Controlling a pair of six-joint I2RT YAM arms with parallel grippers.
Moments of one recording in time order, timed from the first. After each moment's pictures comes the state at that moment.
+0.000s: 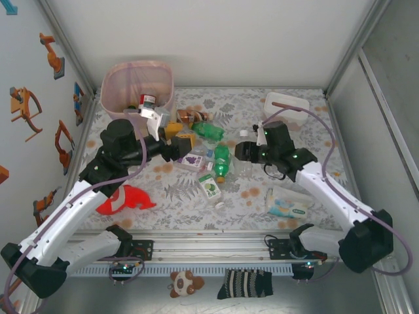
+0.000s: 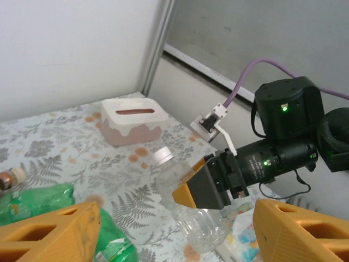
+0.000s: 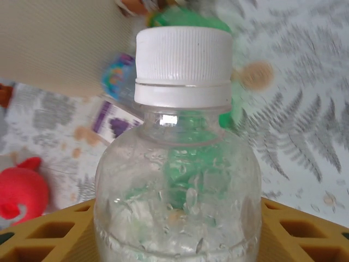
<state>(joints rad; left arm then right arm) -0.64 0.97 1.04 -0.23 0.42 -0.26 0.49 1.17 0.95 -0.48 -0.27 0.47</state>
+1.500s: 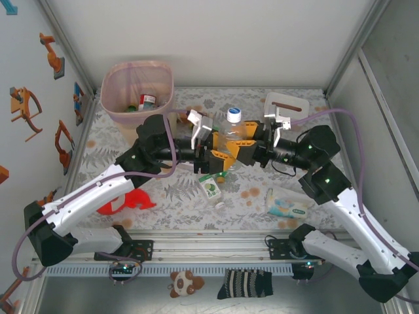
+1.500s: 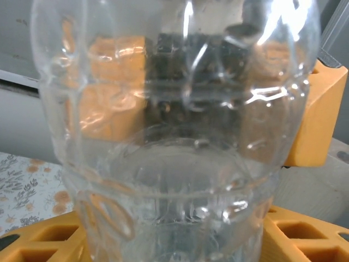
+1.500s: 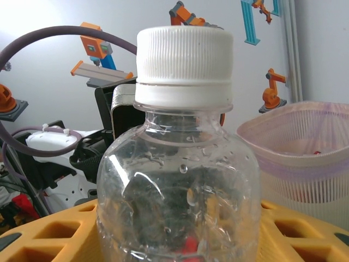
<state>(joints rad) -0.92 1.22 1.15 0.07 0.78 -0.29 0.64 0.88 1.06 -0.01 -0.71 0.36</state>
